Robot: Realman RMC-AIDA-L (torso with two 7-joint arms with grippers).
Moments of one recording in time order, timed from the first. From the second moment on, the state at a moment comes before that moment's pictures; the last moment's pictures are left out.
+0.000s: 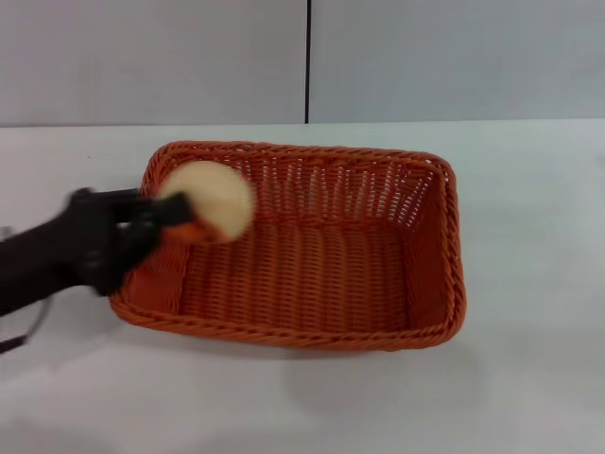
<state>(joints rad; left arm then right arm) -0.33 -2.07 -2.56 -0.53 1.76 -1.88 1.90 0.17 2.07 -0.78 -0.53 -0.90 -1.60 1.20</state>
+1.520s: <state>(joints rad) 0.06 -2.06 -2.89 -0.50 1.33 -1.73 2.17 0.22 2.07 -0.75 -0.41 -0.89 -1.69 1.02</state>
